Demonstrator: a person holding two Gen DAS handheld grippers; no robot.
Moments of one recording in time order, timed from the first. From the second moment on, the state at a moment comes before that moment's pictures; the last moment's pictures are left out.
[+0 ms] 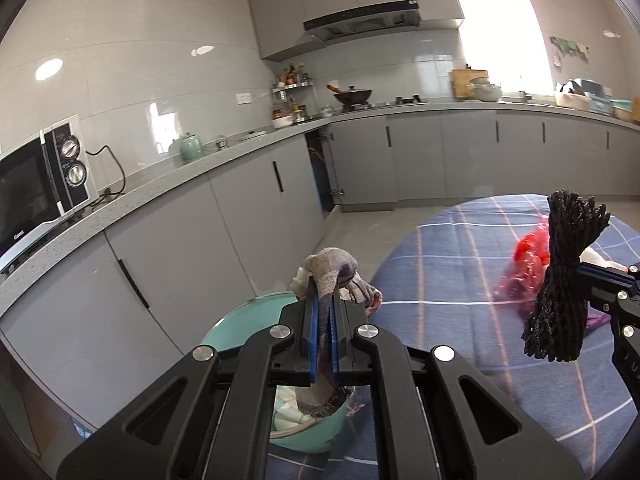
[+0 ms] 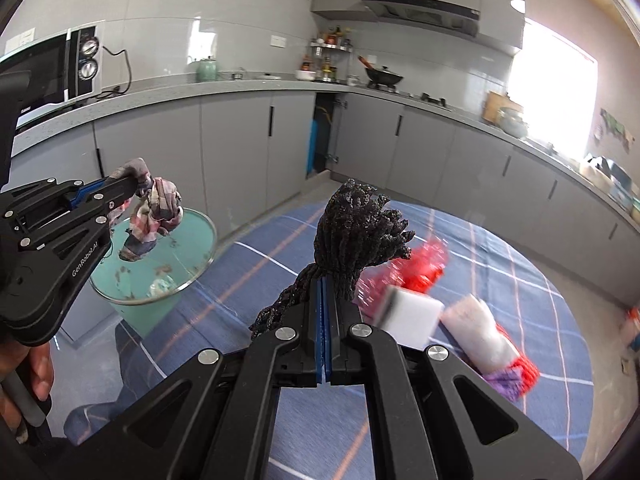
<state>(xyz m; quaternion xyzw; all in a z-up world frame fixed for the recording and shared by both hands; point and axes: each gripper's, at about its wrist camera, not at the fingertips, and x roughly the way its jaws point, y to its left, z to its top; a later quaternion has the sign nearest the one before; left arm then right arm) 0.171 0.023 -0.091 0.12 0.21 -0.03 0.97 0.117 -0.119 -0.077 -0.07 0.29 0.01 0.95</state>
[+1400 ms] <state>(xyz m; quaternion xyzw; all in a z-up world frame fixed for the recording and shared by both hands) 0.227 0.117 -0.107 0.12 0.23 0.13 0.96 0.198 -0.005 -0.084 -0.11 0.29 0.15 0.94</state>
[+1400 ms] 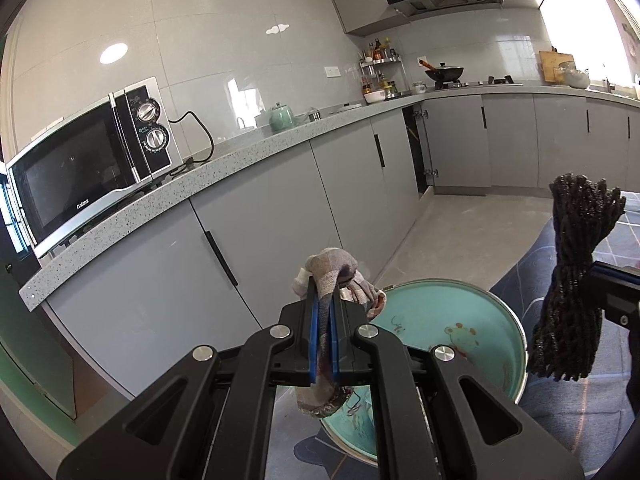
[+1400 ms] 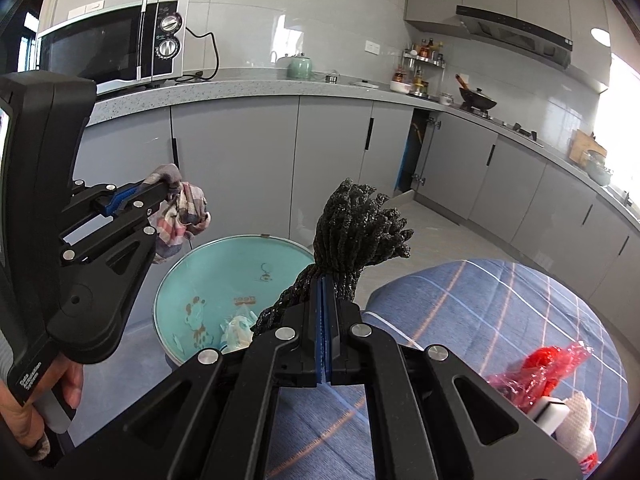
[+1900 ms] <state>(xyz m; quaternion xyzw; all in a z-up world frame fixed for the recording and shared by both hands) 0.233 0.117 -0.115 0.16 0.23 0.17 0.94 0.213 0.003 -0.094 -0.11 0.30 0.16 0.94</state>
